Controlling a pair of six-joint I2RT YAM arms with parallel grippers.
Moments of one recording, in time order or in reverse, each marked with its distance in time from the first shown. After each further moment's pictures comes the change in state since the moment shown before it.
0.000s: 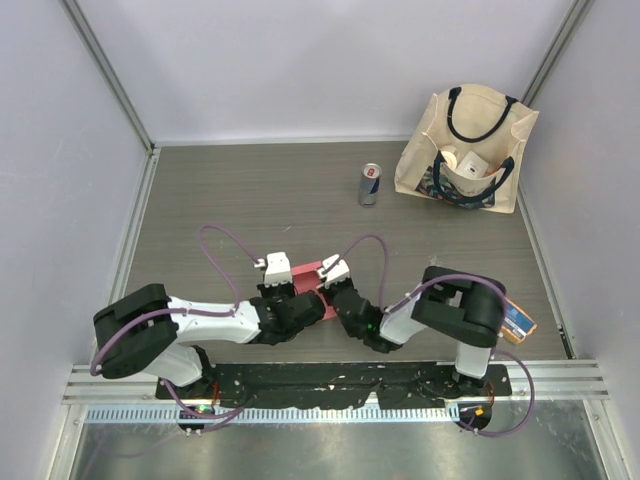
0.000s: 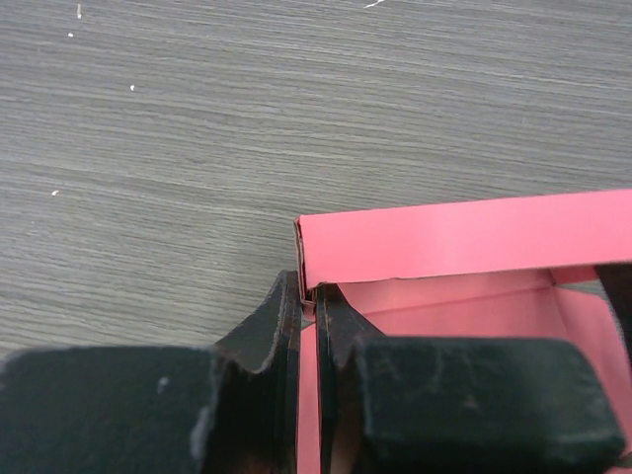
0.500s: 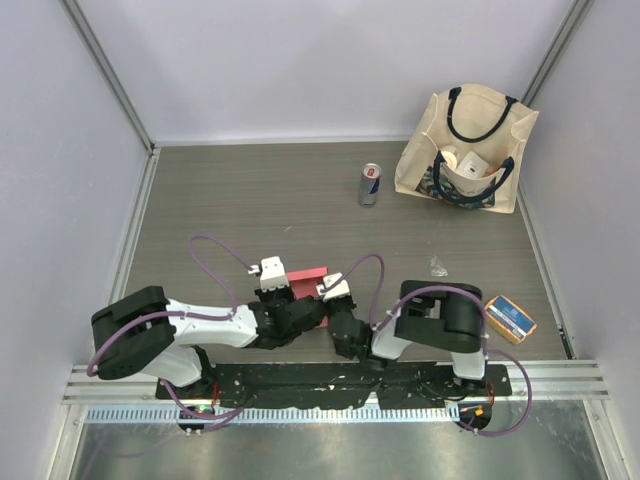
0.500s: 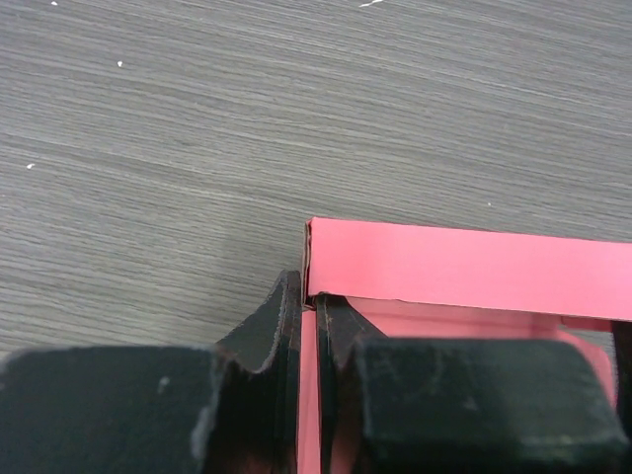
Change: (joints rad) left arm -0.016 -0.017 -0.037 0.012 -0.022 -0.120; right arm 0.195 0.192 0.061 0.287 0.502 -0.097
